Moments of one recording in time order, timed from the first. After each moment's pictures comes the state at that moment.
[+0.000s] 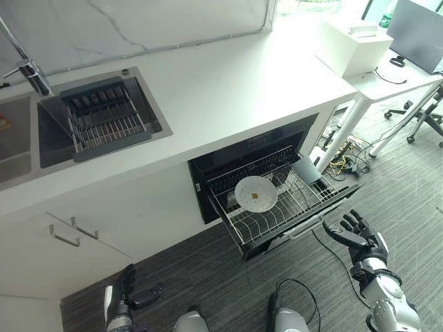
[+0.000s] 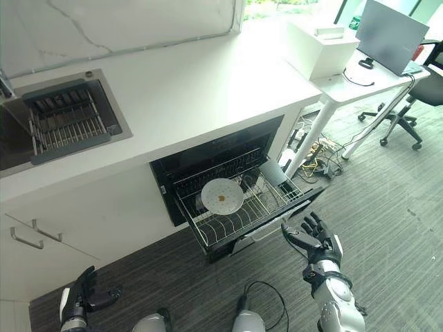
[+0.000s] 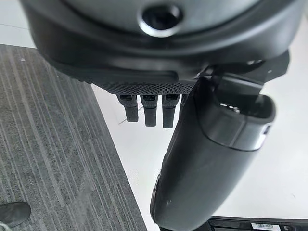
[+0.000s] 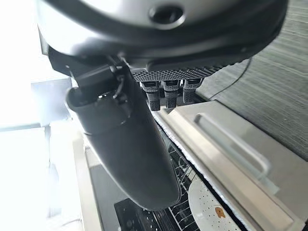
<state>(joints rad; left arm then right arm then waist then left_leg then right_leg) 0.27 0.33 0.03 0.70 -0.23 -0.34 0.25 0.08 -0.34 -0.18 0.29 0.65 0.07 -0.11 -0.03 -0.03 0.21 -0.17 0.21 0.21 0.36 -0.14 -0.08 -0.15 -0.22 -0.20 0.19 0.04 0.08</state>
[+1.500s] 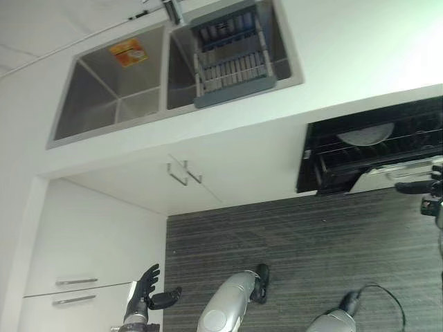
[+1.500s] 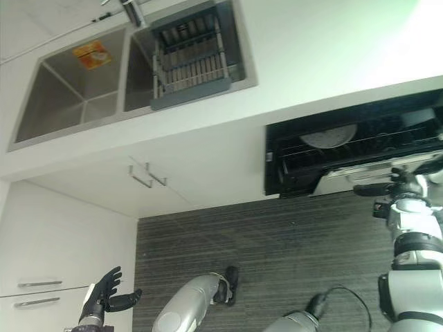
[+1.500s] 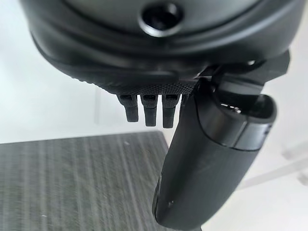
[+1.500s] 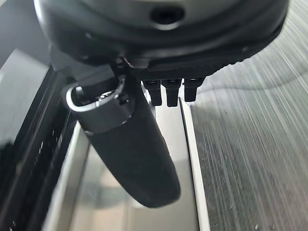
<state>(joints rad) 0.21 0.37 -0.15 0.82 -0.25 -0.33 0.21 -0.73 -0.95 0.14 1.08 0.37 0.22 -0.09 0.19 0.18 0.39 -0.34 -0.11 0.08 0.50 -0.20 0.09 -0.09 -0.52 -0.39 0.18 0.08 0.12</state>
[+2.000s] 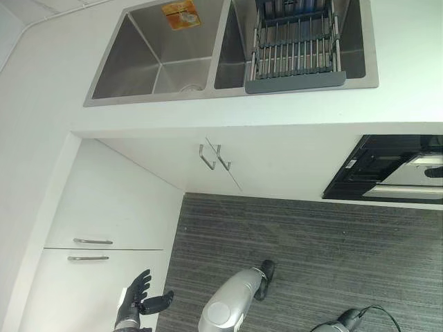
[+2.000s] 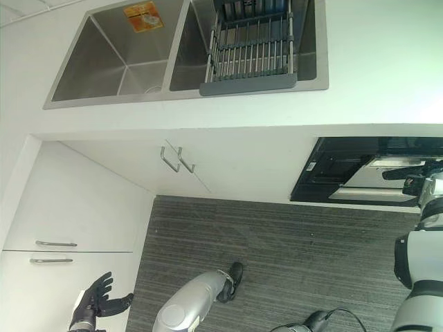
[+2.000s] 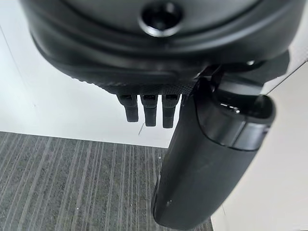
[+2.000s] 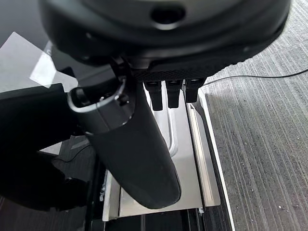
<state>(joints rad) 0.25 0.39 -0.11 0.71 -0.27 -0.28 0.18 -1.06 -1.01 0.22 1.37 0.41 0.34 -0.06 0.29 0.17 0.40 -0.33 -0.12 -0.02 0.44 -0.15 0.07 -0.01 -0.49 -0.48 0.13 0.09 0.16</state>
